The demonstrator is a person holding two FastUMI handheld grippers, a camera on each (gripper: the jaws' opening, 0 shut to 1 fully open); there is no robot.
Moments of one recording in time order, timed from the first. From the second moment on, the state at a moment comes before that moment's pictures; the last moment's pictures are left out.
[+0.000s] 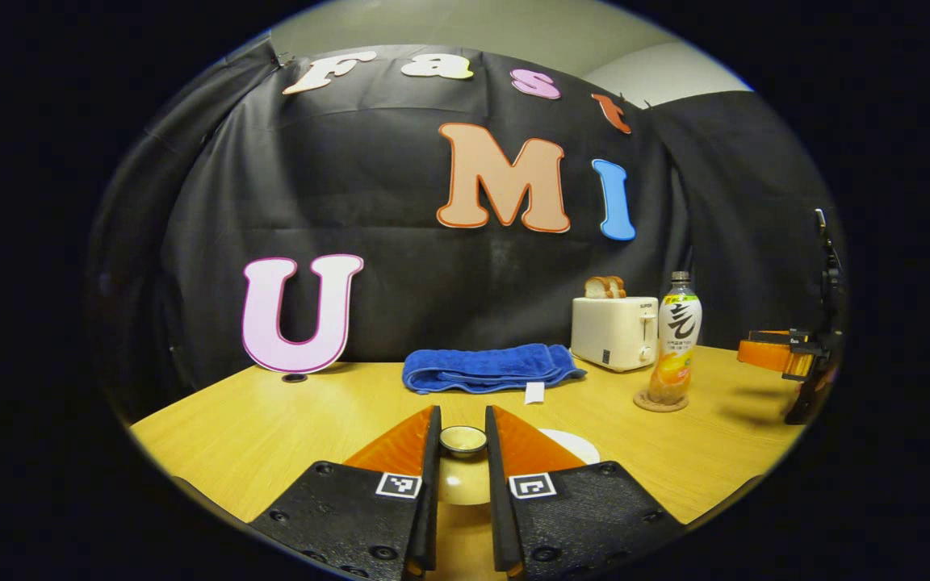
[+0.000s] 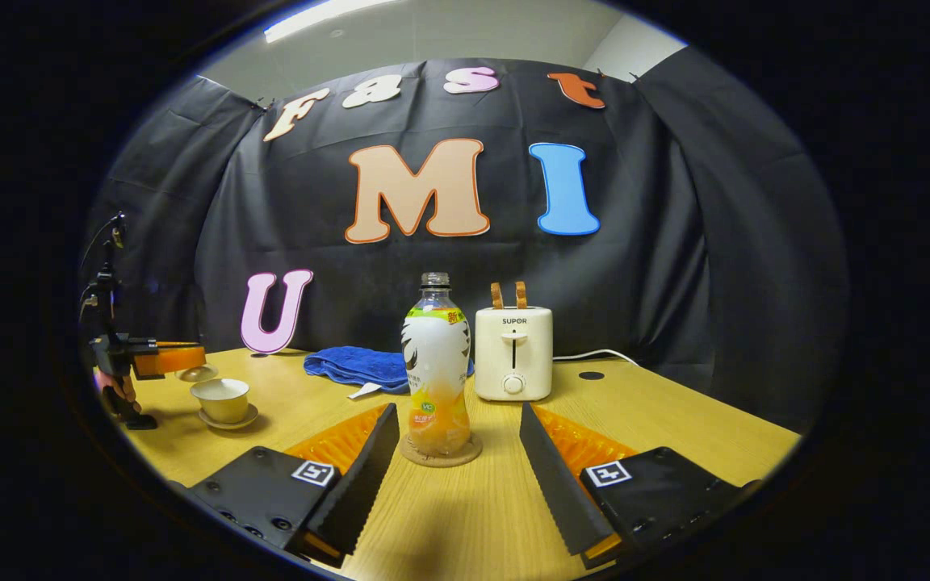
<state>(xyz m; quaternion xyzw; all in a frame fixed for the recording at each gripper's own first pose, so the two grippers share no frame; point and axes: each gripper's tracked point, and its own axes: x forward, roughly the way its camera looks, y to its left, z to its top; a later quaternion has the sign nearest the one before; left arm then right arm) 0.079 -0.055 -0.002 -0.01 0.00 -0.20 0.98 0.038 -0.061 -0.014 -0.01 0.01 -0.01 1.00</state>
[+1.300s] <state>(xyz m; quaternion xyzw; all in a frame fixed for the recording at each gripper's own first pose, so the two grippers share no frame) 0.077 -0.102 -0.015 0.02 0.05 -0.28 0.96 0.019 -0.093 -0.012 -0.02 0.00 -0.09 1.00</state>
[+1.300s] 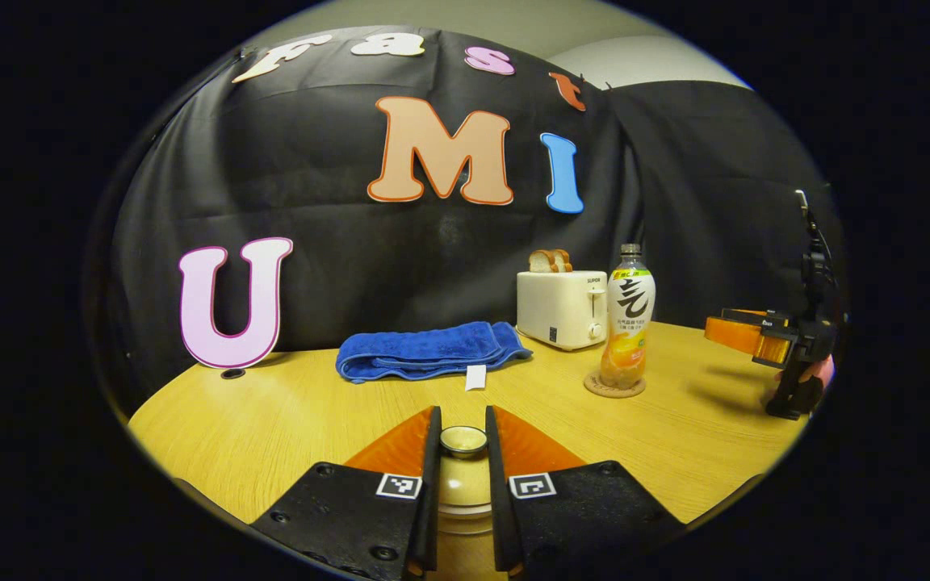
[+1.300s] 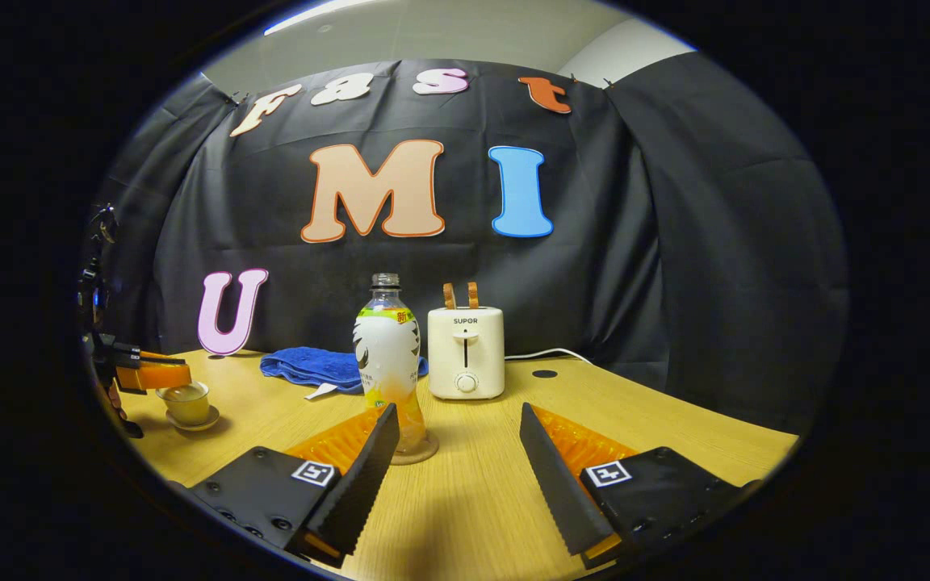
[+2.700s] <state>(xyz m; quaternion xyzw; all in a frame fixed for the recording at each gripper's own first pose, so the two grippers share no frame) 0.047 -0.063 0.000 0.00 0.00 -0.21 0.98 0.017 -0.093 -0.011 -0.02 0.00 -0.09 1.00</state>
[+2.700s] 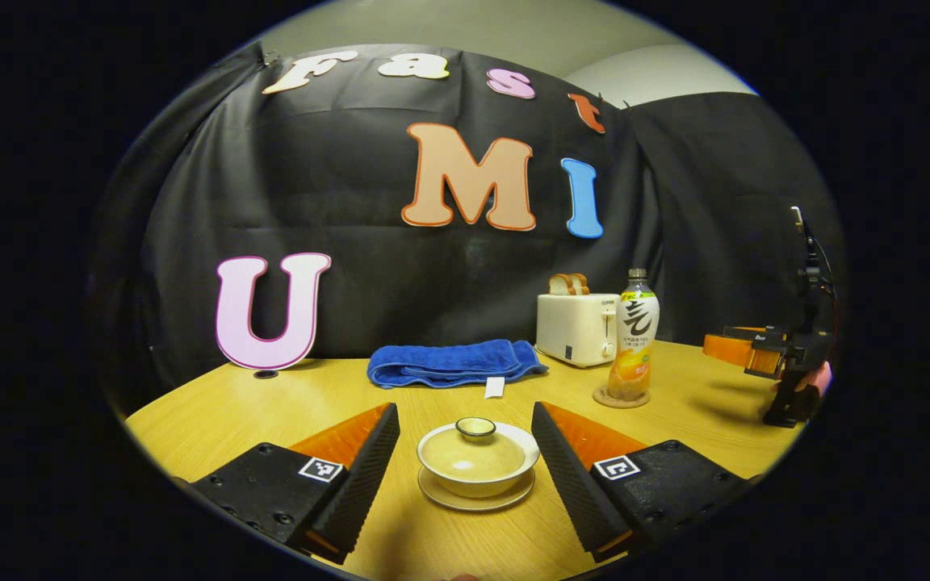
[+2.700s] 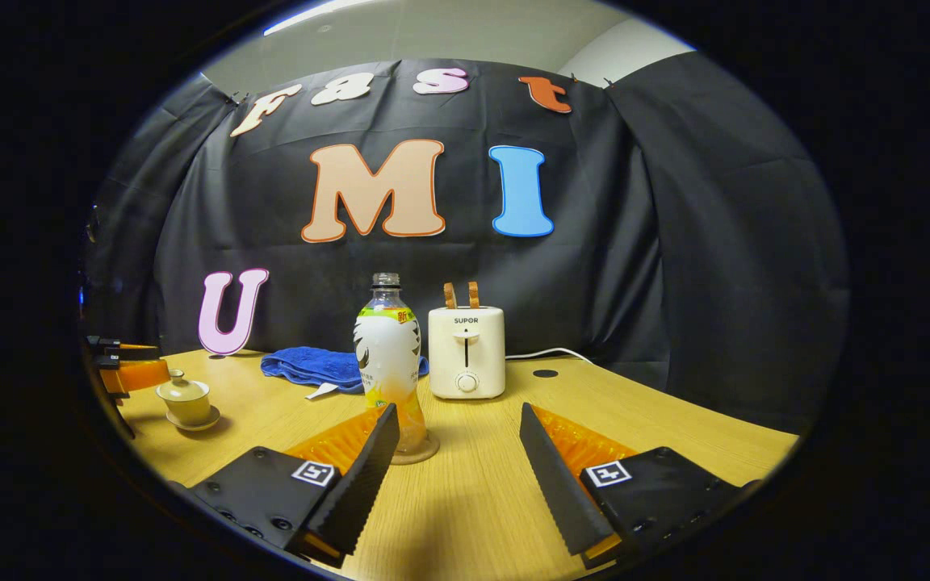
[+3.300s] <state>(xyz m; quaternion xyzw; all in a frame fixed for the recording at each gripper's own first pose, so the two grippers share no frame) 0.032 0.051 0.000 0.01 0.00 0.07 1.00 0.018 -0.095 -0.011 -0.02 0.00 -0.09 1.00</state>
